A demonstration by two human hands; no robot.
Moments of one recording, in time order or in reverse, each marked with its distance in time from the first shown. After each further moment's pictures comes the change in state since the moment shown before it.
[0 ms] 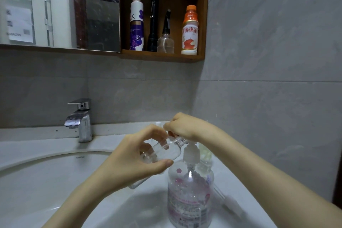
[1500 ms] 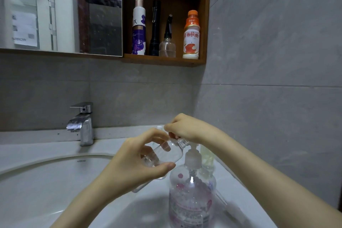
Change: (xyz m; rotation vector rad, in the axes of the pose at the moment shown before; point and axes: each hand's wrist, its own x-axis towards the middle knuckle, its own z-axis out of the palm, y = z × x) left_hand -0.001 0.005 0.003 -0.002 0.051 -0.002; right_hand -0.001 -0.001 -0.004 0.018 0.044 -0.046
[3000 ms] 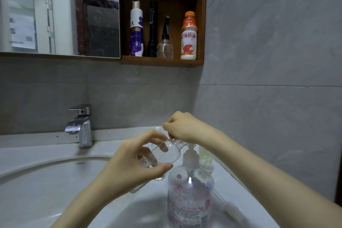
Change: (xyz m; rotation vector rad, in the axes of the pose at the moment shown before) left_hand 0.000 0.000 0.000 0.010 0.002 0.001; right_hand 0.003 0.002 0.002 -0.053 0.061 -0.005
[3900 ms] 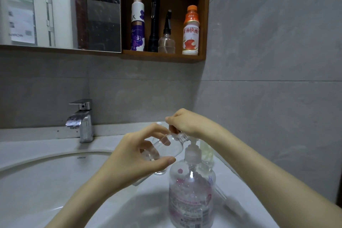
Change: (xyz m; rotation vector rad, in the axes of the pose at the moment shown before) left_hand -0.001 0.000 -0.002 -0.003 0.003 -0.010; right_hand -0.004 -0.001 -0.001 0.089 -0.049 -0.002
